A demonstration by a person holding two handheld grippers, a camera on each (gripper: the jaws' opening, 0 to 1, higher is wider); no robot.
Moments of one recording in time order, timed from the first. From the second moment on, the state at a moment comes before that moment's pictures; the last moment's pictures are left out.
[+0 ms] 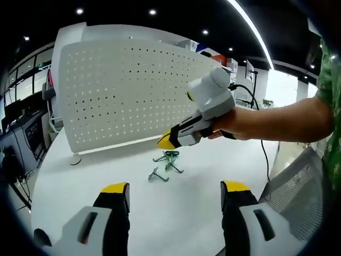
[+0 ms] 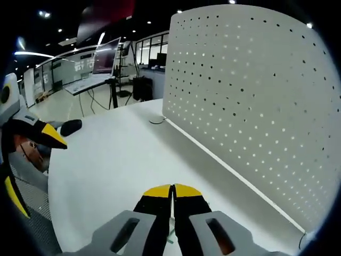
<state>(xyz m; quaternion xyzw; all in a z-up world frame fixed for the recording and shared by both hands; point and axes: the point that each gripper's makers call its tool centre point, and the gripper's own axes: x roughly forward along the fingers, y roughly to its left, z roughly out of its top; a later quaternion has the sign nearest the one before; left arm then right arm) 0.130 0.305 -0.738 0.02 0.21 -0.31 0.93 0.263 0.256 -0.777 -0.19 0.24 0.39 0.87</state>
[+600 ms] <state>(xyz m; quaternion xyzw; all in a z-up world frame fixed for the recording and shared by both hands) 0.129 0.306 -0.738 0.02 0.21 -0.31 0.93 0.240 0.258 -0.807 -0.23 0.27 0.44 0.82</state>
